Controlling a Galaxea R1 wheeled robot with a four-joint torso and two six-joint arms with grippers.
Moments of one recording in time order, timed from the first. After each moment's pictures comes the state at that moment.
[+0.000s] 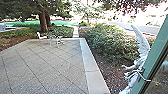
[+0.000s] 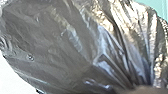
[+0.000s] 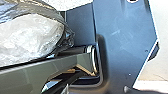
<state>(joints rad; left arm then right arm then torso) 1.49 3.01 -2.66 -0.44 -0.02 0.50 -1.53 3.09 -2.71 -0.20 -0.07 0.18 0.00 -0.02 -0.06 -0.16</state>
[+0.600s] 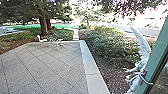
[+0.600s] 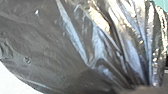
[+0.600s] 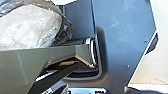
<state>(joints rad) 1.51 3.01 -2.66 -0.44 -0.01 0.50 -1.55 3.08 -2.71 -0.21 -0.08 0.18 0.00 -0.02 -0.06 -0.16</state>
